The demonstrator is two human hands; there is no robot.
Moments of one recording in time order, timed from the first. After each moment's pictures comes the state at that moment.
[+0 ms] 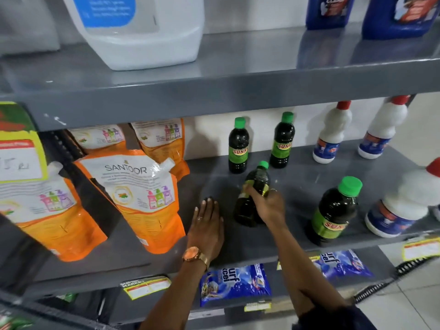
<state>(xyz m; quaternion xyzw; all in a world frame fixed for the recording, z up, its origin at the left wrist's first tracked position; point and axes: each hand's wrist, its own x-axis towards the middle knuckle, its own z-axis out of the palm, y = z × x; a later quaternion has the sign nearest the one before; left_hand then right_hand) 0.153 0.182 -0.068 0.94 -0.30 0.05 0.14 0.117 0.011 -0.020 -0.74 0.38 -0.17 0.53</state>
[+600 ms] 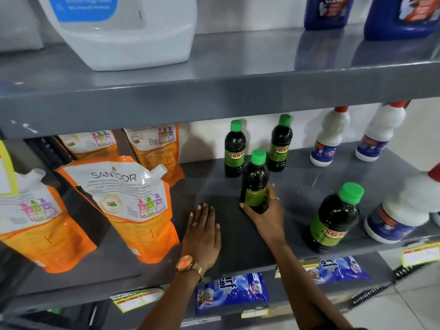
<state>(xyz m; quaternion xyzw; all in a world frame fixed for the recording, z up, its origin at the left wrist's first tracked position) 0.159 0.180 -0.076 0.94 -0.31 0.08 0.15 0.106 0.005 -0.045 -0.77 0.22 -0.29 0.52</state>
